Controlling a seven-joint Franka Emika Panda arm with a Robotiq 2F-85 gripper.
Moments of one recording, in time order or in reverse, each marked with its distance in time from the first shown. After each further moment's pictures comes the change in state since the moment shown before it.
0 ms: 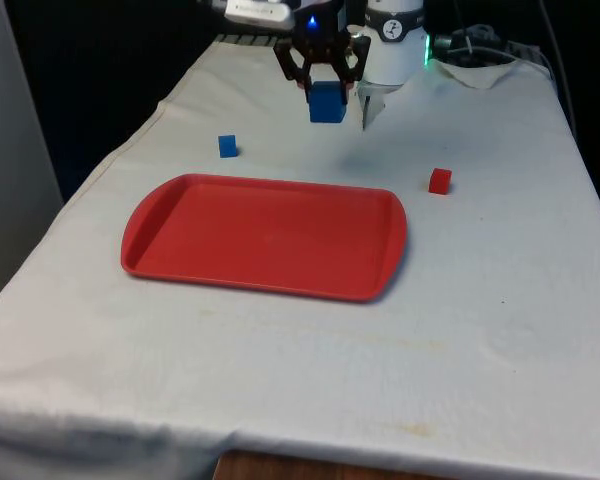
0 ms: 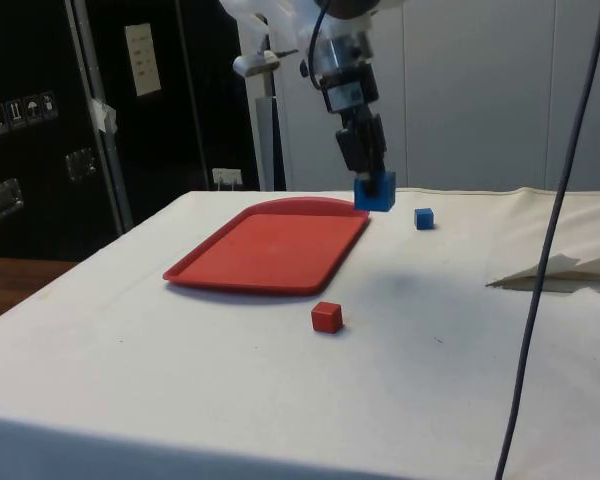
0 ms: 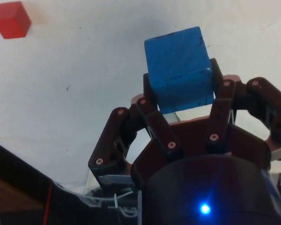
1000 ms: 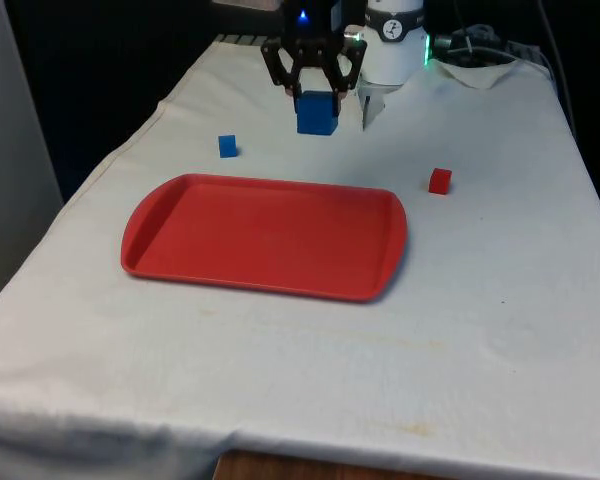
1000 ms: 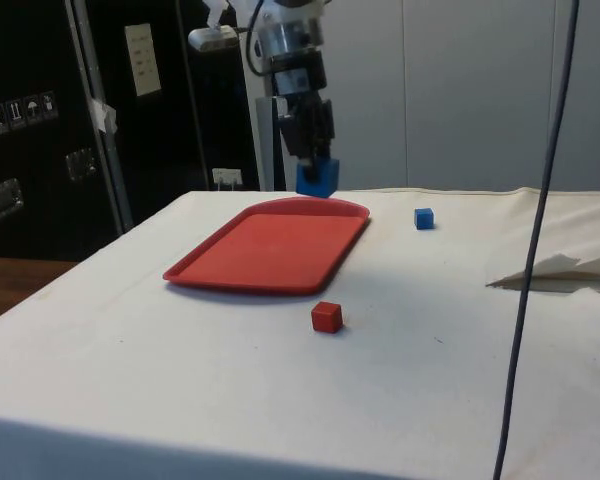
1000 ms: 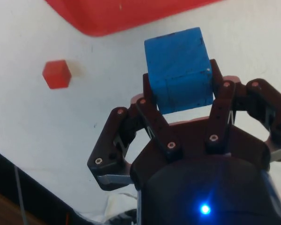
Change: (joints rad) arm 0.001 0.137 0.021 0.209 0.088 0.003 0.007
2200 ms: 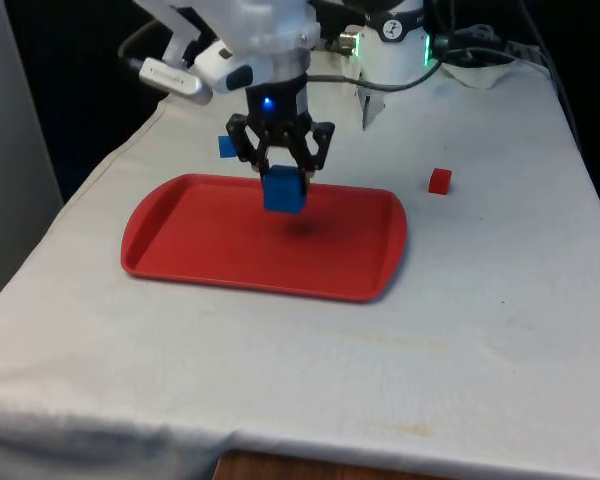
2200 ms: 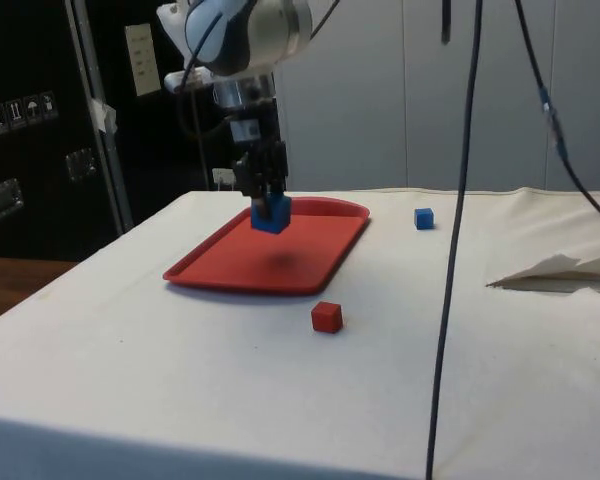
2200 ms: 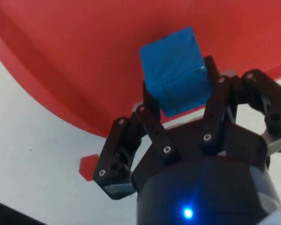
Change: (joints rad) arm -0.028 0.435 -0.035 0.346 0.293 0.001 -0.188
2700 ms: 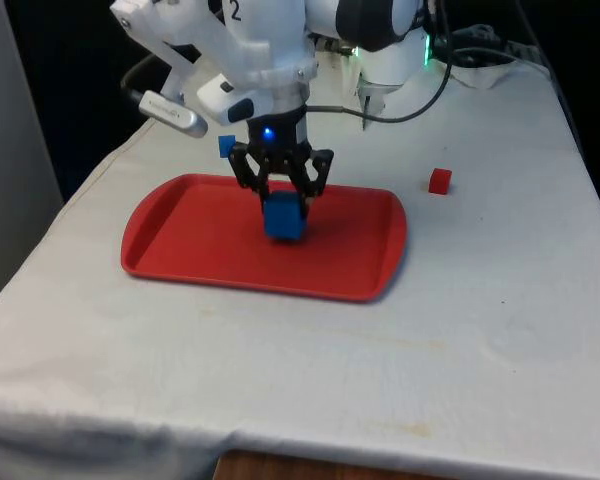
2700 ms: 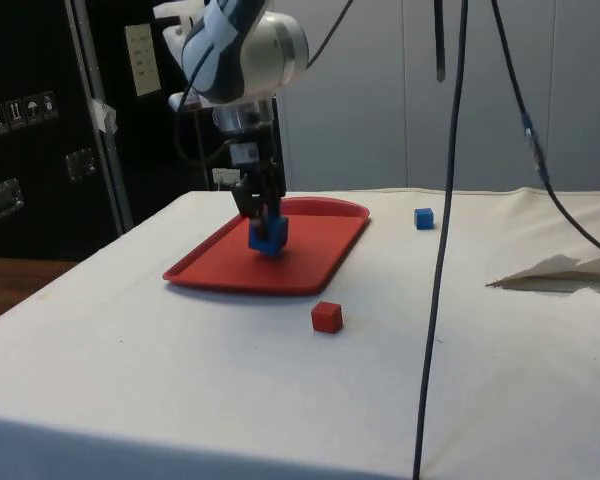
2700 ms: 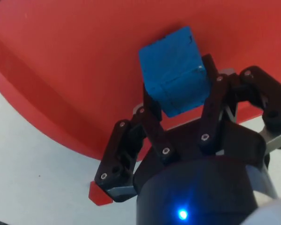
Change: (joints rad) arm -0.001 0.088 0.001 0.030 0.087 0.041 -0.058
